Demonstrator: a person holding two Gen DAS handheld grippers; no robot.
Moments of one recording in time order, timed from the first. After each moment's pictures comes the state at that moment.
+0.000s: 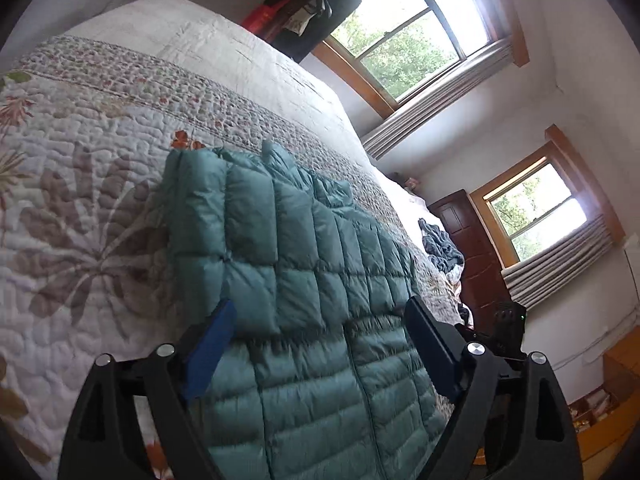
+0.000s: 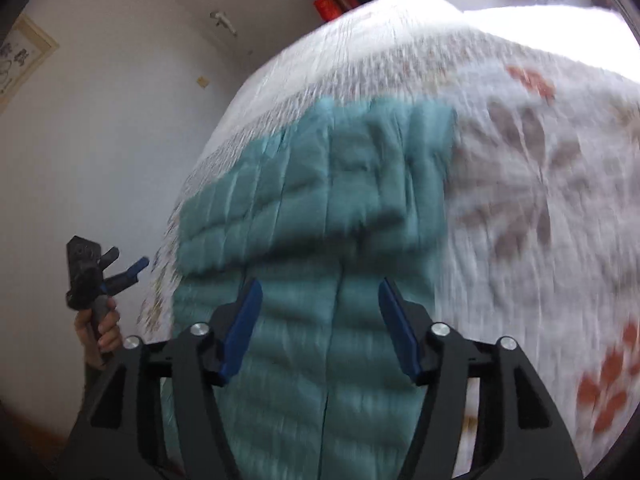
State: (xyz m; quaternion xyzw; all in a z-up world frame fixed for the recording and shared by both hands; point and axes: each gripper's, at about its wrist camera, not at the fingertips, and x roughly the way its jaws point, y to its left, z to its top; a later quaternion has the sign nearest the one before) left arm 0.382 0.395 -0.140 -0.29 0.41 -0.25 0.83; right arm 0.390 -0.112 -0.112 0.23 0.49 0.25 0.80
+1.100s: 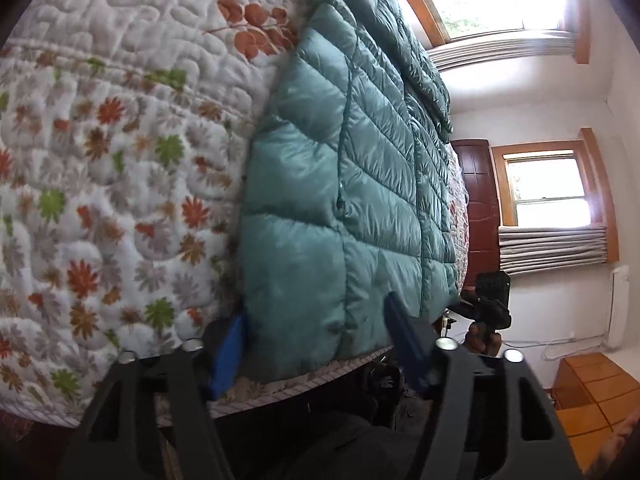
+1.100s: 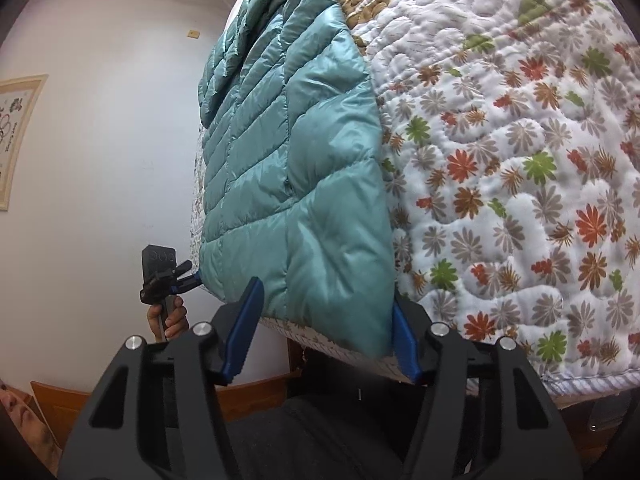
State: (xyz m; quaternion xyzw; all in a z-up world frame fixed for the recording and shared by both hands) left arm 0.158 0.389 -0.253 -0.36 0.58 -0.24 0.70; right arm 0.182 -0.158 -0.195 0.34 0.60 0.30 0.66
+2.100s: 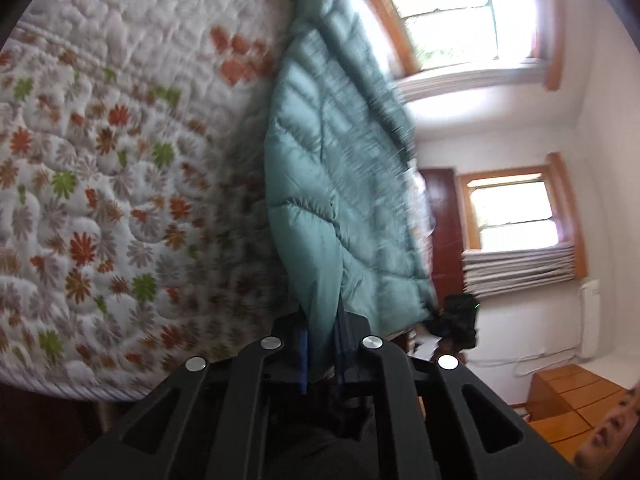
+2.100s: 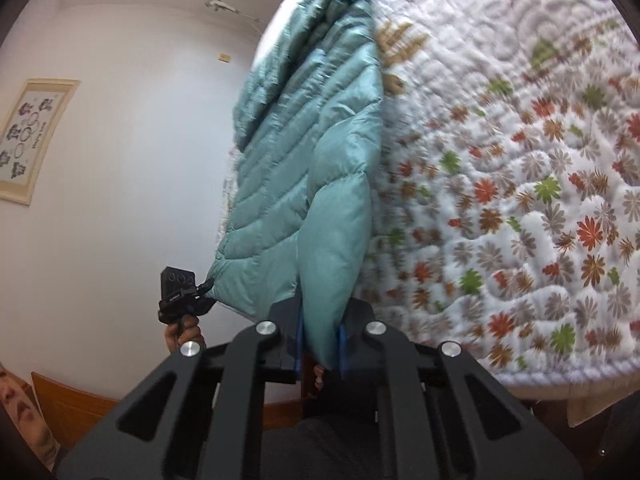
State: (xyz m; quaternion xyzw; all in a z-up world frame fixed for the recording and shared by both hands) left arm 0.132 0.401 -0.232 -0.43 0.50 -0.26 0.71; right arm 0.166 -0.167 -0.162 0.36 0.53 0.32 0.69
